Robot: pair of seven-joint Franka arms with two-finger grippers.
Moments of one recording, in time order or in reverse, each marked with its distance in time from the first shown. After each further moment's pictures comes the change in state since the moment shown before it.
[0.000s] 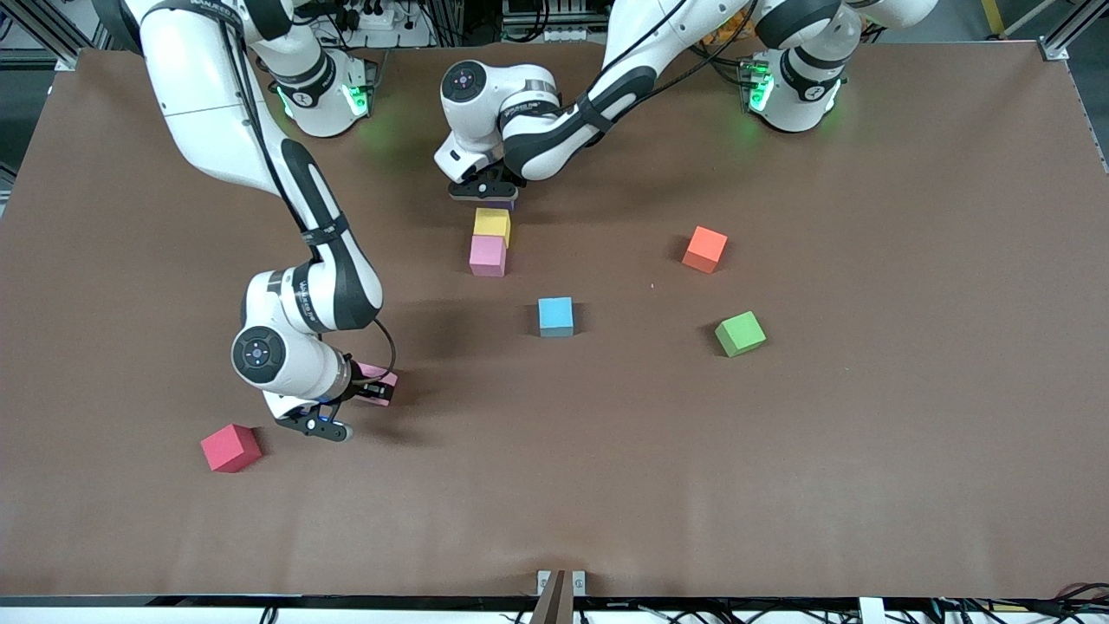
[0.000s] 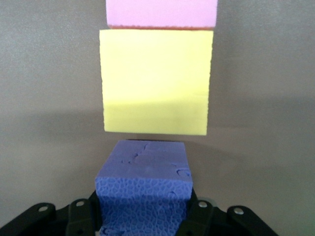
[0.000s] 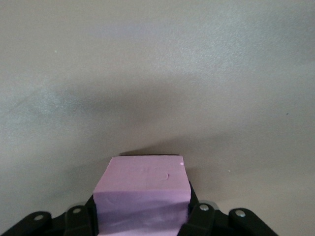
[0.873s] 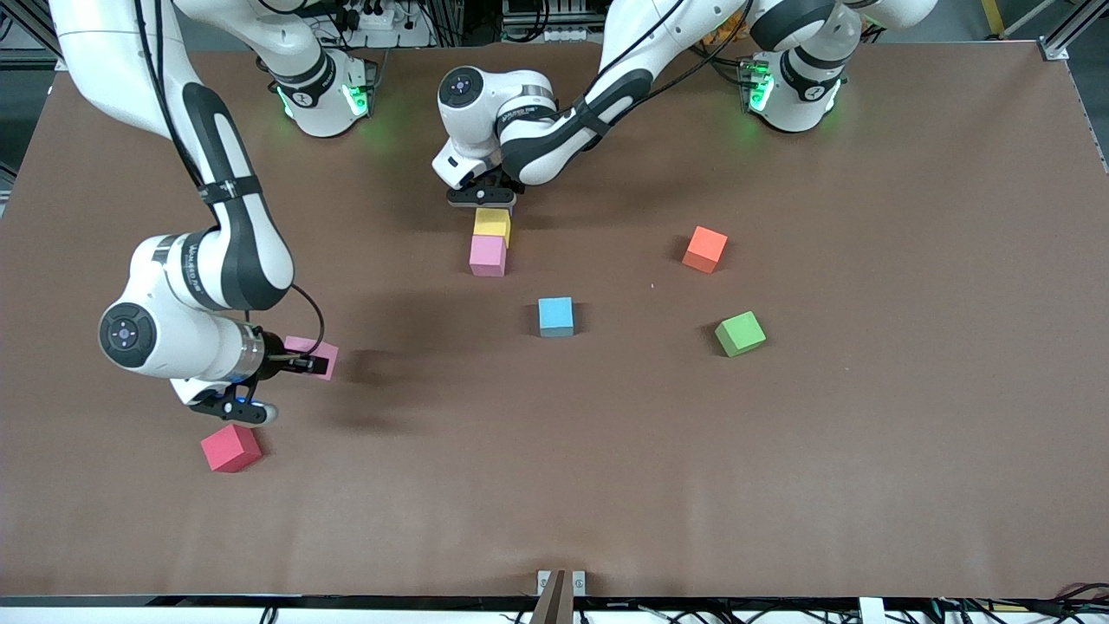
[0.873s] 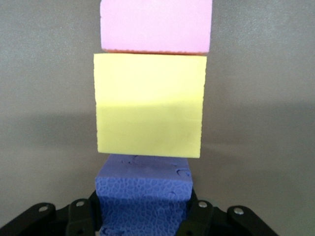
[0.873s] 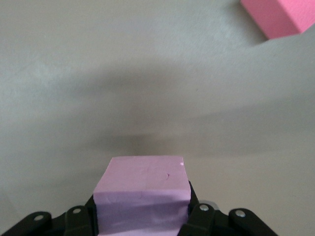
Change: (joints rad) left arm -0.026 0.020 0.032 0.043 0.000 -0.002 0.000; right arm -0.118 -0.225 0.013 -0.099 0.001 -0.220 -0.187
